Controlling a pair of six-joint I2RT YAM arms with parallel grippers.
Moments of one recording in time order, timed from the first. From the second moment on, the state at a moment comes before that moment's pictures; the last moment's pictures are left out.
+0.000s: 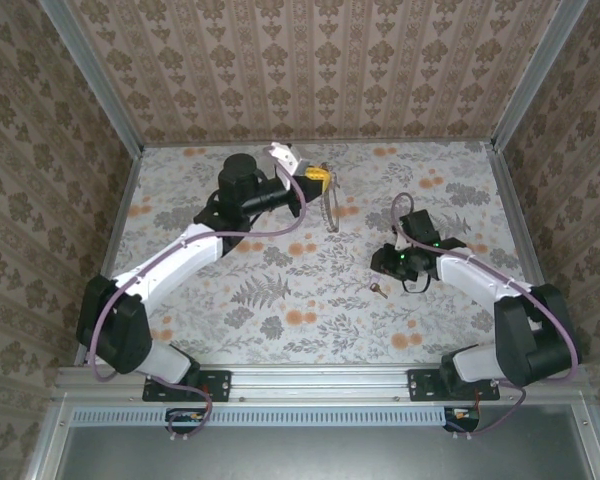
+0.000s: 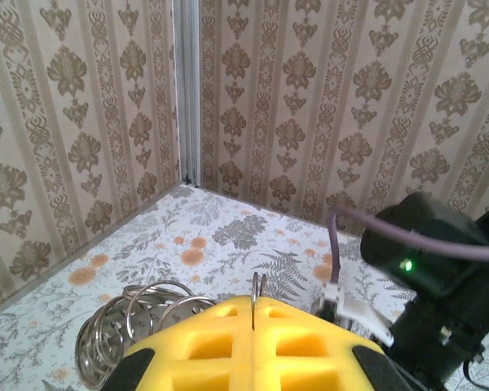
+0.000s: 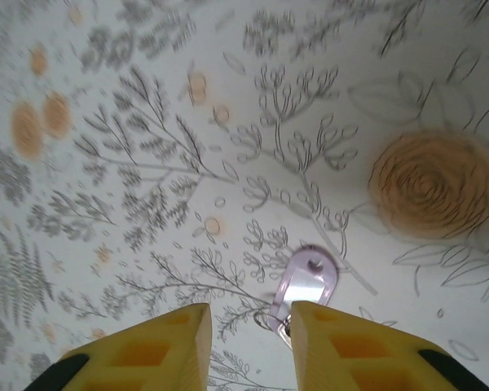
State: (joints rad) left arm -0.63 1.46 1.14 0.27 0.59 -0.03; right arm 0.27 1.38 0.73 -0.44 -0.29 0.58
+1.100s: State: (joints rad) left arm -0.57 1.33 1.03 0.33 0.58 -0.06; right arm 0.42 1.59 0.82 -0.47 -0.25 0.54
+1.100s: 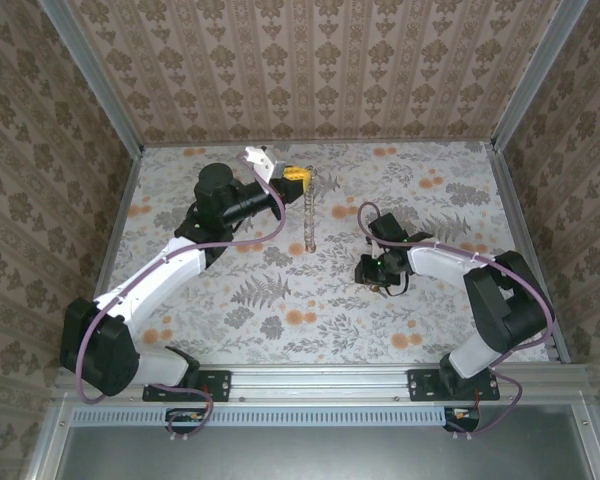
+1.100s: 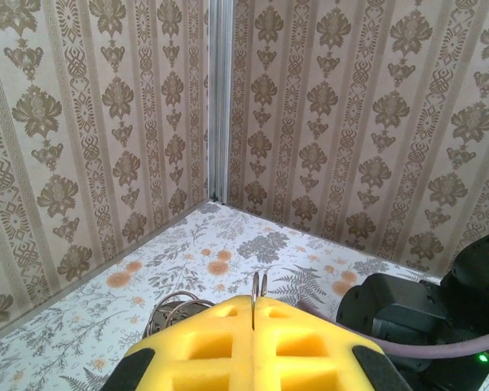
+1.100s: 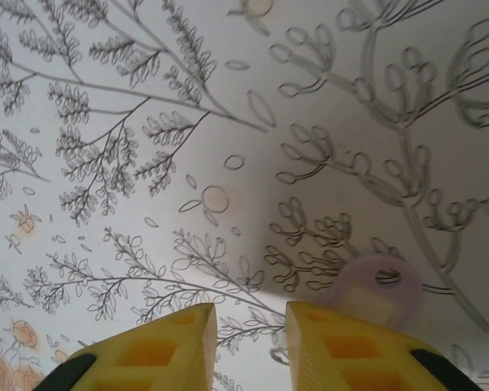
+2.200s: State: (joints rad) left arm -0.51 1.25 0.95 0.37 0.58 -0.08; right arm 0.61 1.52 0.87 -0.66 0.13 0.68
